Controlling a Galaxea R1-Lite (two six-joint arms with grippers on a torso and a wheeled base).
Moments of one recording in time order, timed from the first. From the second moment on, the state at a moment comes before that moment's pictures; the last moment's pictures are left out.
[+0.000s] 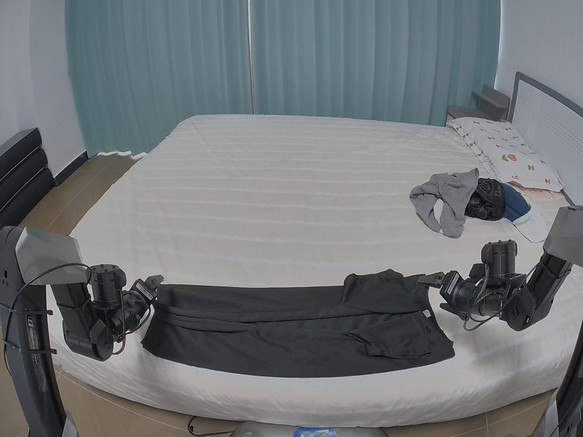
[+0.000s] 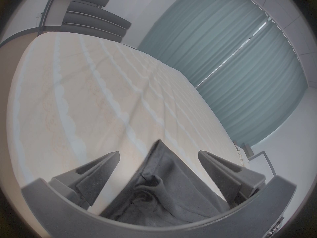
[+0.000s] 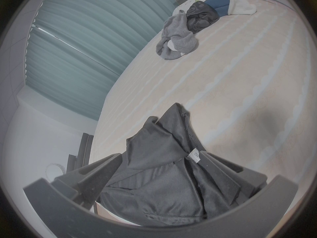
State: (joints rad) left arm 0.04 2.35 -0.52 -1.34 -0.01 -0.85; right arm 0.11 2.13 -0.58 -0.91 0.25 0.77
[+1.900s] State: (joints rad) left arm 0.08 2.35 -0.51 -1.35 -0.10 -0.92; right arm 0.07 2.31 -0.61 -1.01 0.35 0.52
